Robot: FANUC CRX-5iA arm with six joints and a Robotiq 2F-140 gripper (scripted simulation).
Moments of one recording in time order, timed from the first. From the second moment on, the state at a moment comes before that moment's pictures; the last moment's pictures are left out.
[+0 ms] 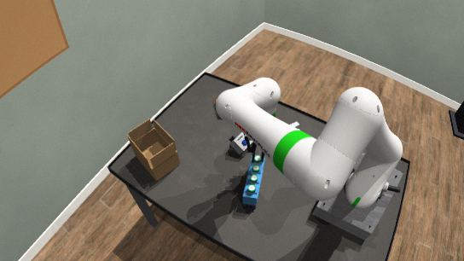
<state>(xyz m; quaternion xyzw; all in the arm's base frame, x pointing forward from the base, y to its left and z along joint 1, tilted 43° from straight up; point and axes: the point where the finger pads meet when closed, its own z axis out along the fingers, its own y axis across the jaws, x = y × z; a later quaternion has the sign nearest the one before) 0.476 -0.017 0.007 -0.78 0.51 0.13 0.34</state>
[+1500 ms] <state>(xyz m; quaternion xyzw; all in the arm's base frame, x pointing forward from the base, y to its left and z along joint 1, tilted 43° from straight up) 0.476 -0.017 0.006 -0.63 0.68 0.21 0.30</state>
